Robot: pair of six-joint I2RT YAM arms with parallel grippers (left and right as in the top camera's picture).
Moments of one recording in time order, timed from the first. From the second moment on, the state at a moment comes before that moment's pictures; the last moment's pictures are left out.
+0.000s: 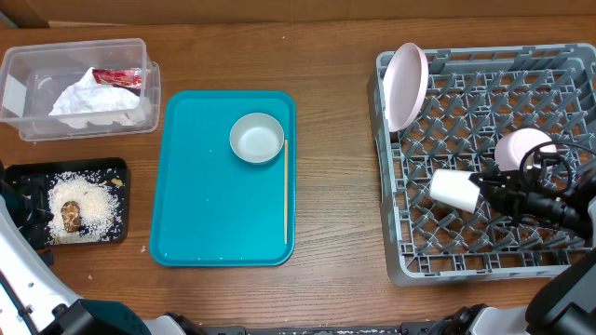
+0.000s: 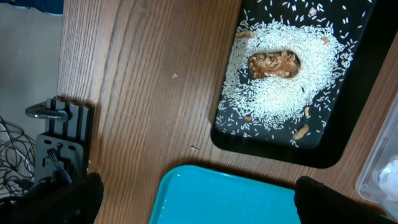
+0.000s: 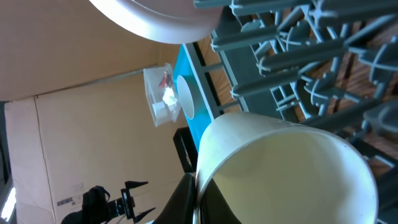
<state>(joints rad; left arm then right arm) 0.75 1.53 1.59 -1.53 -0.15 -1.10 -0.70 1.60 1.01 -1.29 -1.16 -0.21</state>
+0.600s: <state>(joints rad) 0.75 1.53 1.59 -1.53 -0.15 -1.10 -0.70 1.58 0.99 -1.15 -1.01 0.06</state>
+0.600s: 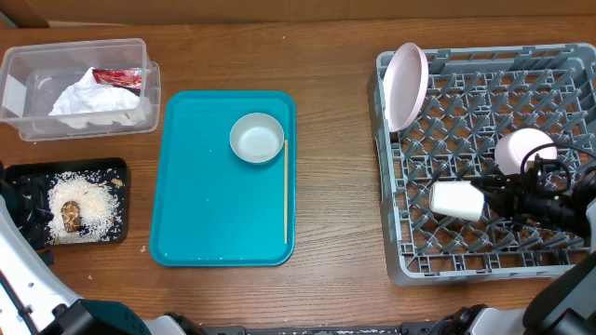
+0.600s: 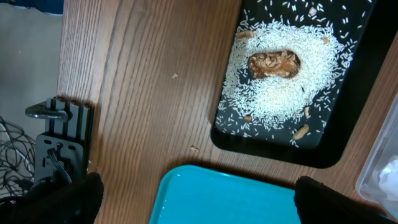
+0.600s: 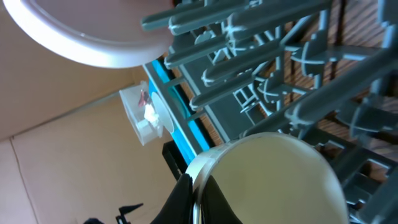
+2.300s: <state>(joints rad) 0.75 1.53 1.59 -1.53 -0.15 -1.10 -0.34 1.35 1.30 -1.29 -0.42 0.29</state>
